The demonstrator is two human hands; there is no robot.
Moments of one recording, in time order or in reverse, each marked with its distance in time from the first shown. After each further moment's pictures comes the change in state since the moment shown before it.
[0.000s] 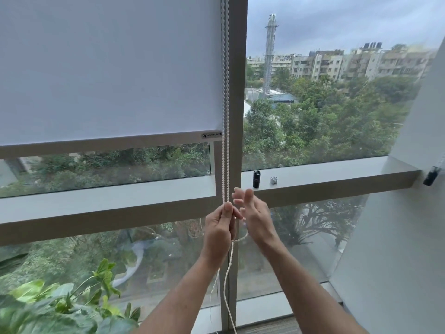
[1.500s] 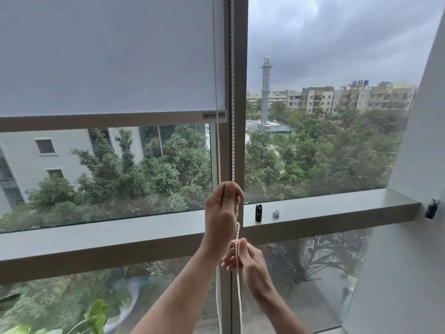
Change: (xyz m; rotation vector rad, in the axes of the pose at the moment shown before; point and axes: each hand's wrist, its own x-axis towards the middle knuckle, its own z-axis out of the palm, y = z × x) left_hand 0.055 0.110 0.036 0.044 -0.006 0.305; right_hand -0.011 0.020 0.024 0.270 -0.038 -0.030
